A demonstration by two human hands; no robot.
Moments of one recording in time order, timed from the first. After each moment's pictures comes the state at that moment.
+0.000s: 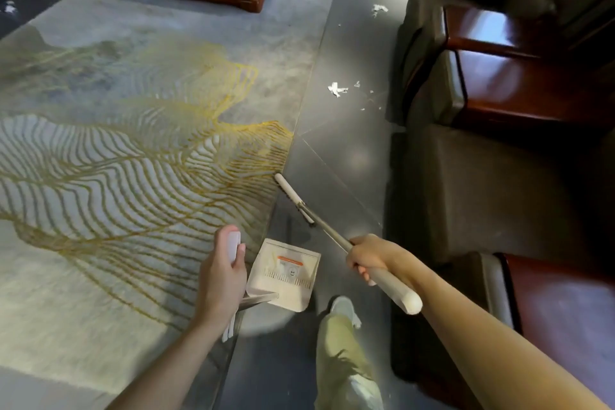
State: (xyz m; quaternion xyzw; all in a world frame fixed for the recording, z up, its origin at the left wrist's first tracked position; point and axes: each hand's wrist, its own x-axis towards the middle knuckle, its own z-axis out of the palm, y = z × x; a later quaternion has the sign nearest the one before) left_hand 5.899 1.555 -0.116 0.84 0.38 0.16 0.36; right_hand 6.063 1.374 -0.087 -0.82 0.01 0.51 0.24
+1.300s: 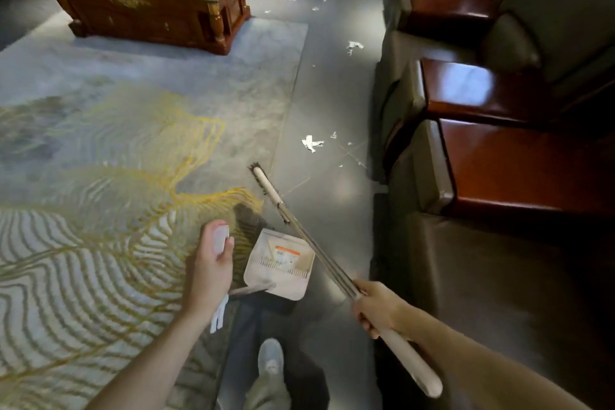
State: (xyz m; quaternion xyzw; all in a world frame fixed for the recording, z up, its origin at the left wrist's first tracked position) left_hand 6.301 1.662 -0.086 0.84 0.33 0.20 0.39; right_hand 6.395 1.406 -0.089 -0.80 0.02 0.51 0.31
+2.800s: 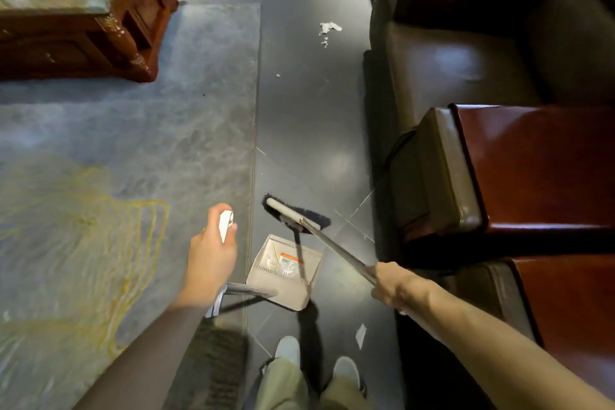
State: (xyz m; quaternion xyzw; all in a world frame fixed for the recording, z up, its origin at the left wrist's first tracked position) left_hand 7.036 1.893 -0.155 0.90 0.30 0.04 0.32; right_hand 7.108 1.606 -0.190 -0.86 -0.10 0.50 0.02
